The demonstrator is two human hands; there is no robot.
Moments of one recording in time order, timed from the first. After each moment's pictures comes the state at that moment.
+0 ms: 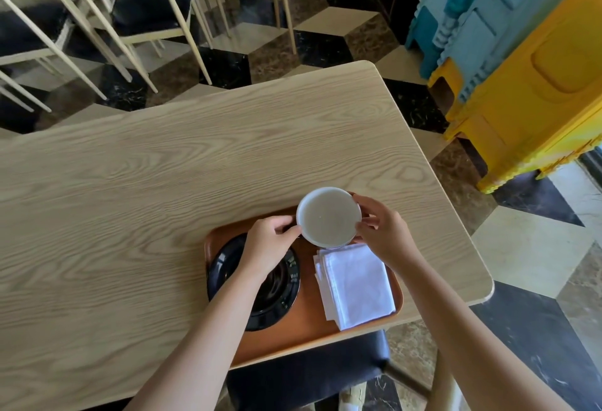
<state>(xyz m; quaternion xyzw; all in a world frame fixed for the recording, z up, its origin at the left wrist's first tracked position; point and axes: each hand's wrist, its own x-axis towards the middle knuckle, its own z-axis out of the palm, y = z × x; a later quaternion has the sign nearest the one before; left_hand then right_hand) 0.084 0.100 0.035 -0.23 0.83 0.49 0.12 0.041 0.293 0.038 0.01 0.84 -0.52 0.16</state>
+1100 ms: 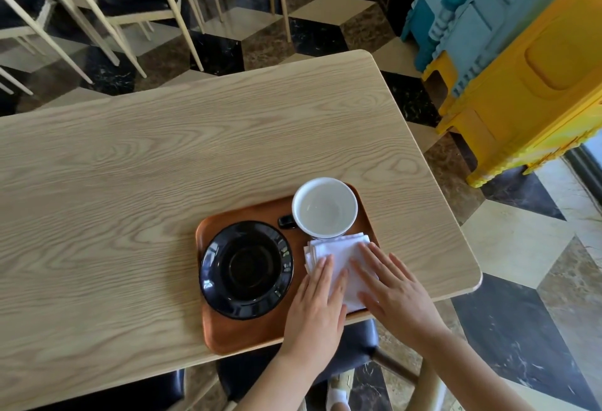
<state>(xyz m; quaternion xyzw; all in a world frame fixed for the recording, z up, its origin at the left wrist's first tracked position) 0.186 0.184 -0.014 0.08 0.98 0.13 0.09 0.124 0.354 -0.020 -0.30 0.95 -0.06 0.08</state>
